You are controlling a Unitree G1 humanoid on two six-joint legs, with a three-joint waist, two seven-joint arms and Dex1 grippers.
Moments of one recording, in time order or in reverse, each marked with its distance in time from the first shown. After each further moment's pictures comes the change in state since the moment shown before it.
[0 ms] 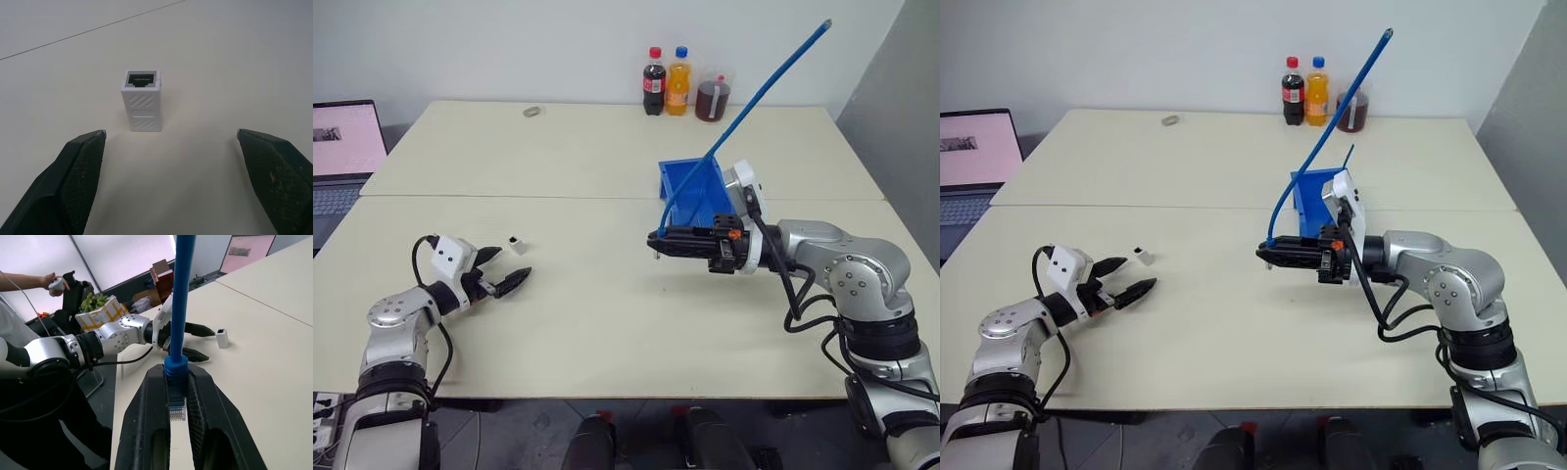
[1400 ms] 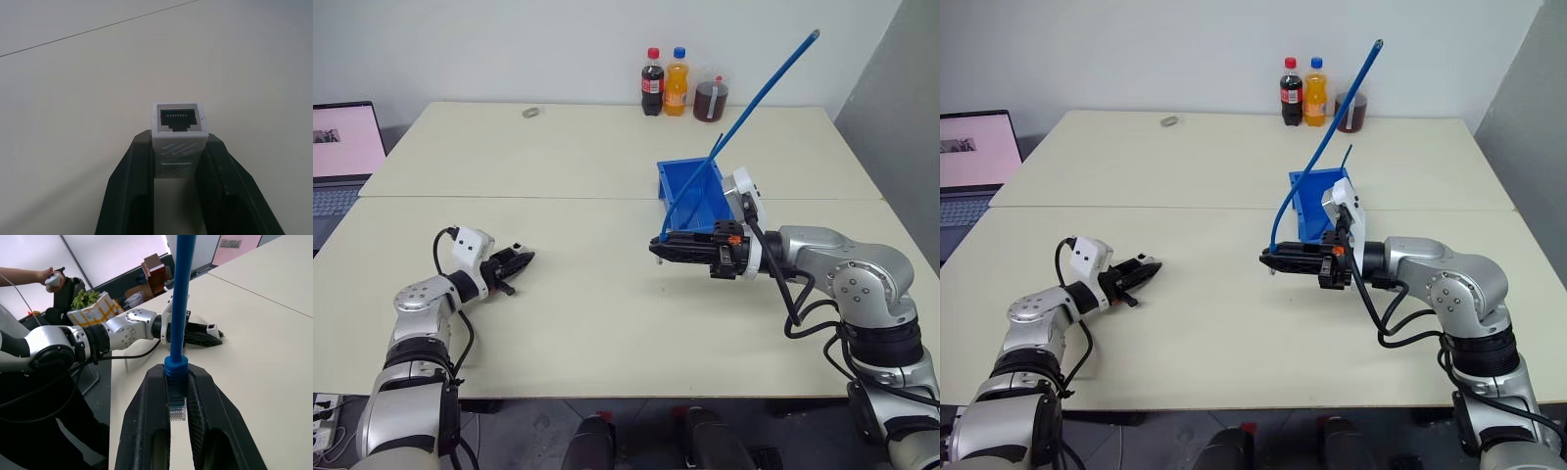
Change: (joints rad) left arm -0.165 -0.052 -0.032 0.234 0.068 -0.080 0.001; right arm 0.027 -0.004 -0.008 -0.029 0.000 0.027 -0.036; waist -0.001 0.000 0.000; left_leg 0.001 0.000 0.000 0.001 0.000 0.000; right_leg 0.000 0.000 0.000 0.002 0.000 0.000
